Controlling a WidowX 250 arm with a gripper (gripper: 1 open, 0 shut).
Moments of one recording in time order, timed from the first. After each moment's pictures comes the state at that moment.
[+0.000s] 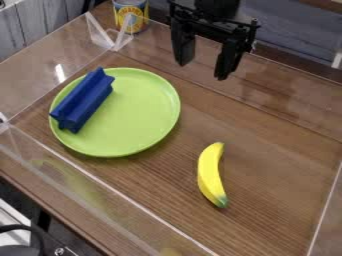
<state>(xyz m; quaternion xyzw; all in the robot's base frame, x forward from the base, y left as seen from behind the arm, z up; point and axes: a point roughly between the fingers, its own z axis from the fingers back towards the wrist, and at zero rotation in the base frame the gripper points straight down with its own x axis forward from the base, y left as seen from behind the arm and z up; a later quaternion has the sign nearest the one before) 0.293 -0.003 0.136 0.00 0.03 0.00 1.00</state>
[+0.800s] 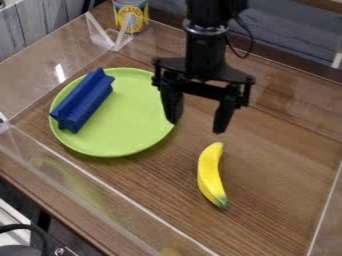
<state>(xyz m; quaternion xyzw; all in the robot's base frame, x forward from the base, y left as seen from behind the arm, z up) 0.250 -0.032 0.100 -0.01 0.02 0.11 0.99</state>
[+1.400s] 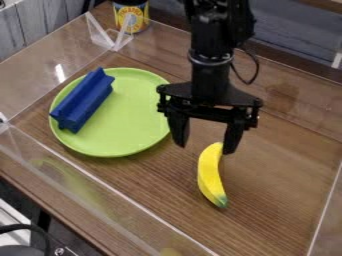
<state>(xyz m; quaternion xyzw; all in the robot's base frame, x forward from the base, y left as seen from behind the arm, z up) 0.241 -0.047 0.082 -0.03 0.00 0.15 0.99</state>
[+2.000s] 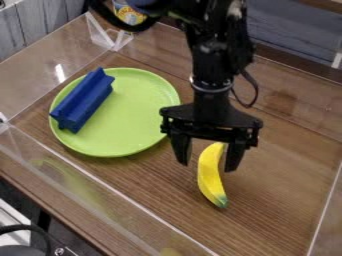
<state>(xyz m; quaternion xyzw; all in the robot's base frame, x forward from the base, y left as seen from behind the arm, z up) 0.237 -0.053 0.058 -0.03 0.00 0.16 0.99</state>
